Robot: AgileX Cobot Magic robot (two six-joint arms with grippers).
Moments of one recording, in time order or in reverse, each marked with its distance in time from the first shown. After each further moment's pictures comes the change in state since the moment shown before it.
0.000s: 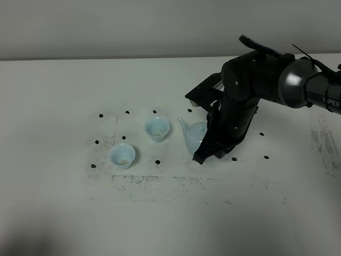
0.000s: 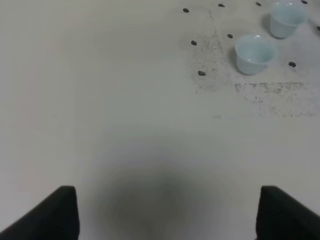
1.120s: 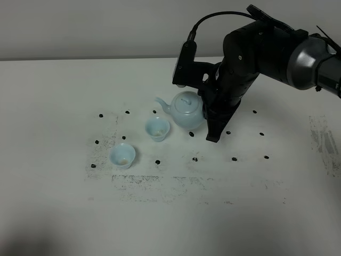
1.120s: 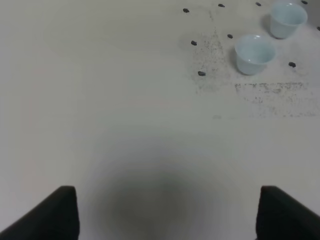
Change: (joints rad) left arm 0.000 0.000 0.000 0.000 0.000 0.000; right arm 0.000 -0.033 -0.128 -0.067 -0.053 -0.529
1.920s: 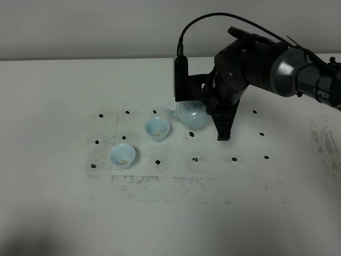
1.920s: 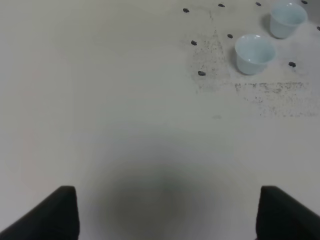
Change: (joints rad) left arm 0.000 0.000 0.000 0.000 0.000 0.000; right arm -0.002 0.086 -0.009 -0.188 -0.125 -0.109
